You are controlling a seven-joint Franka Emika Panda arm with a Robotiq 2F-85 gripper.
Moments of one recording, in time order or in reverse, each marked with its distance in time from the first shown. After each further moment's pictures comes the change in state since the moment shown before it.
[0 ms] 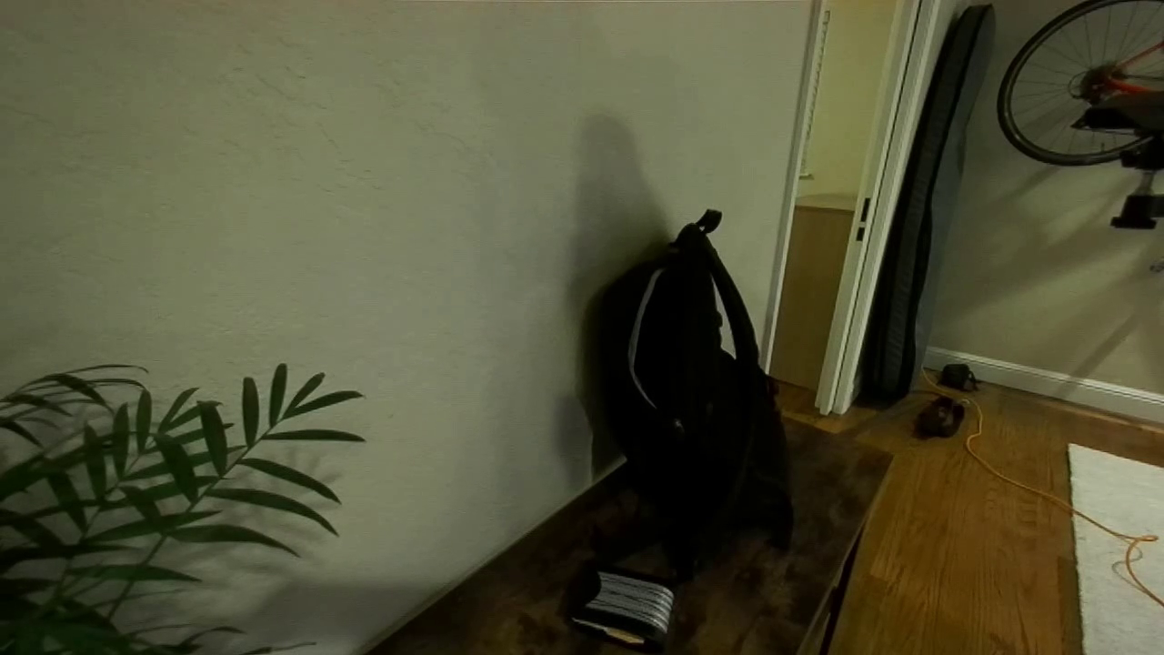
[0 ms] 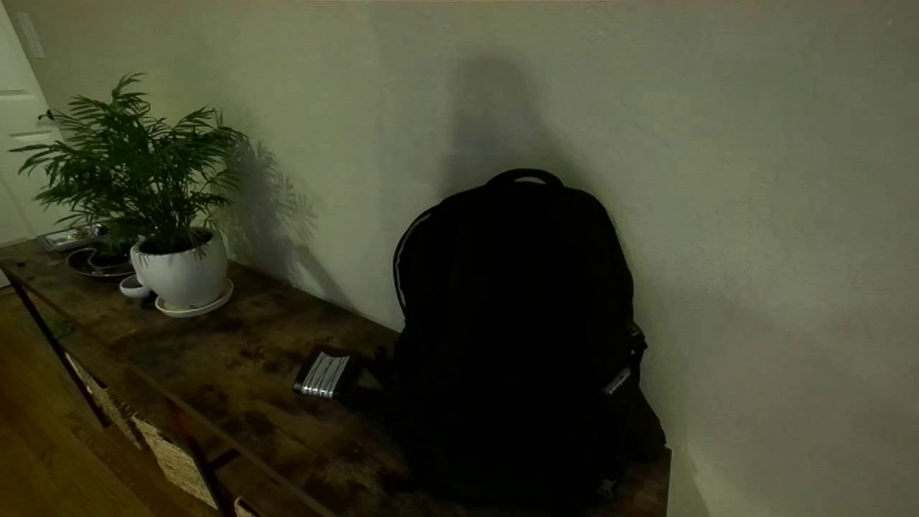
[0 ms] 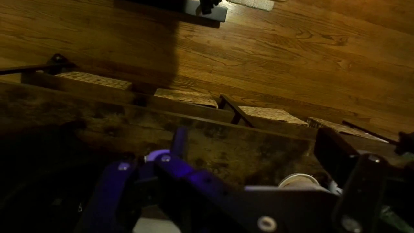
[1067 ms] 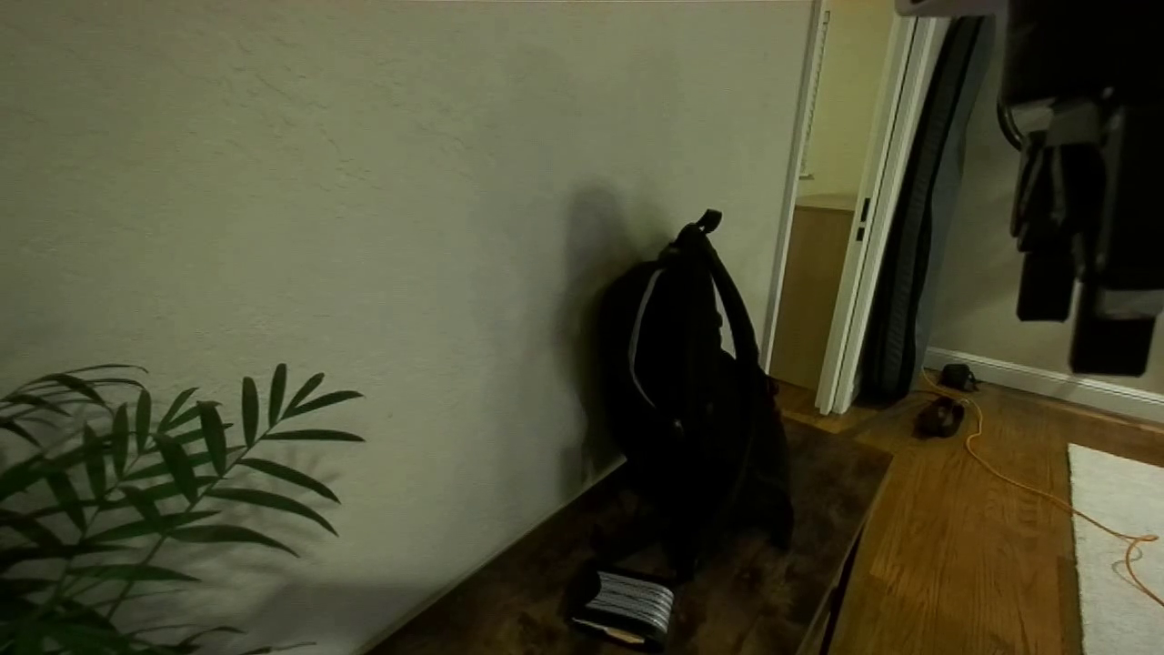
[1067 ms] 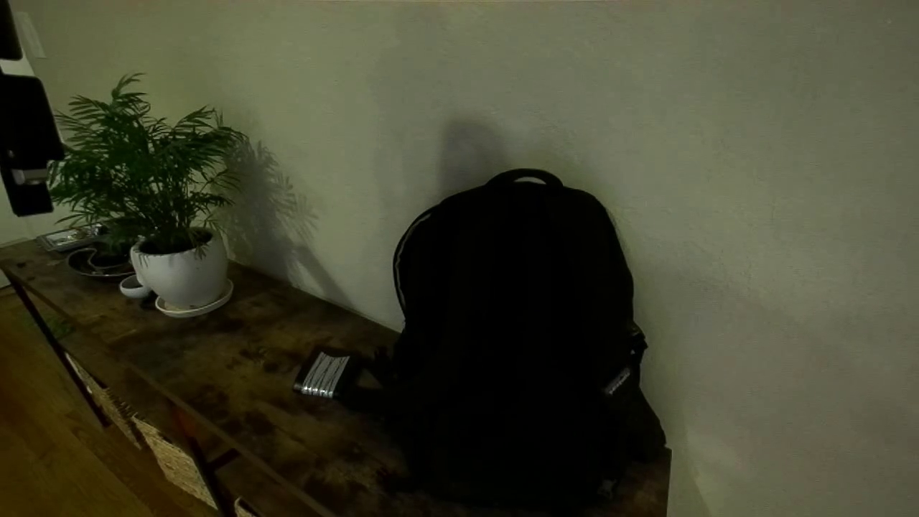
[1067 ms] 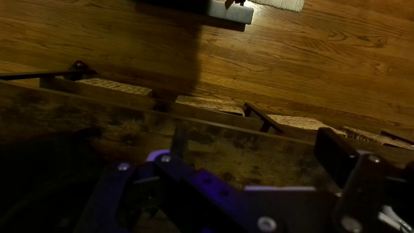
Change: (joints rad) arm -0.017 0.178 0.000 -0.080 -0.084 0.202 0.000
